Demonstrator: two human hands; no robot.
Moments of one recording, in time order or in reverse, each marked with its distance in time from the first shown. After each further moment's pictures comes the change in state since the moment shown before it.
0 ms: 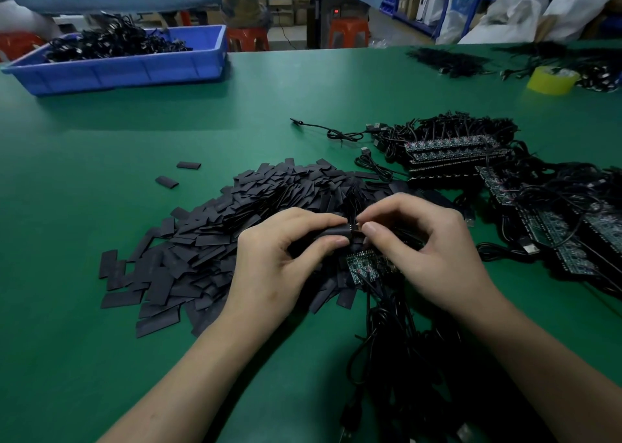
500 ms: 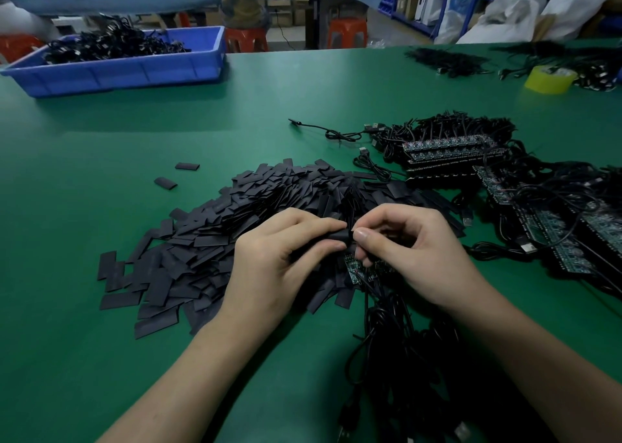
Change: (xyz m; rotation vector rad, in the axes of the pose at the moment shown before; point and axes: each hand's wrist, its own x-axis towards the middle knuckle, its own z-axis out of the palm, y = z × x) left_hand -0.003 -0.004 -0.001 0.136 0.025 0.149; right_hand 0.002 0.001 0.003 0.261 -0.159 0.211
